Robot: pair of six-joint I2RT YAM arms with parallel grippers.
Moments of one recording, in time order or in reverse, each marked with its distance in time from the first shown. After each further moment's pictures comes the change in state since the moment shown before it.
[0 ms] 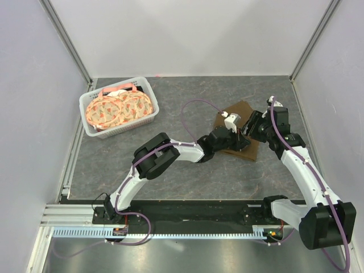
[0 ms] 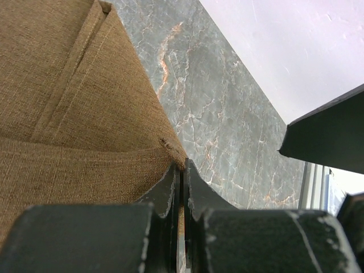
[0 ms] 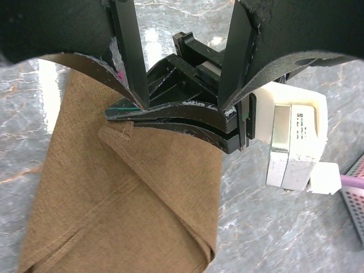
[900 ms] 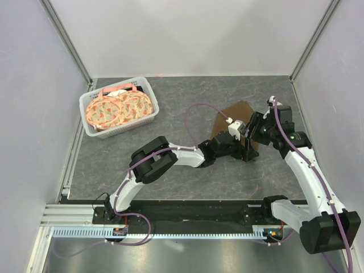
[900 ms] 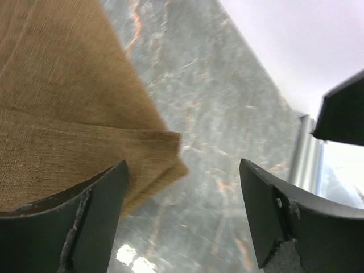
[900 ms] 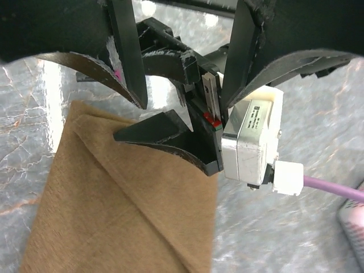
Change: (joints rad) left arm -0.063 -0.050 -0.046 -0.071 0.013 0.005; right arm 0.001 -0.036 0.079 -0.196 -0.024 -0.019
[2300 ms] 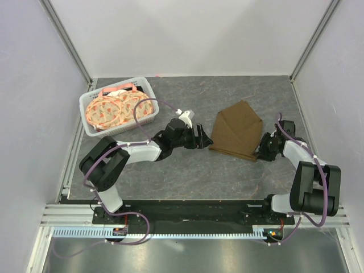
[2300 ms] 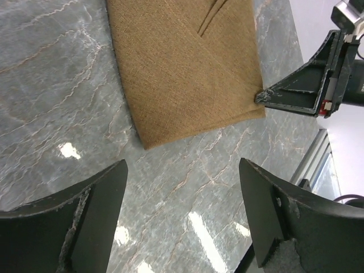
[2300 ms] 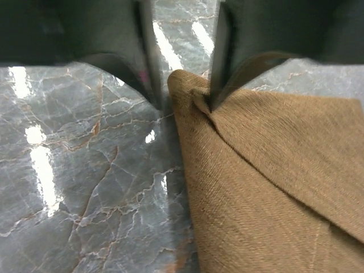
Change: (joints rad) left arm 0.328 -0.537 -0.536 -0.191 0.097 -0.063; right arm -0.323 0.323 -0.248 0.180 -0.097 -0.089
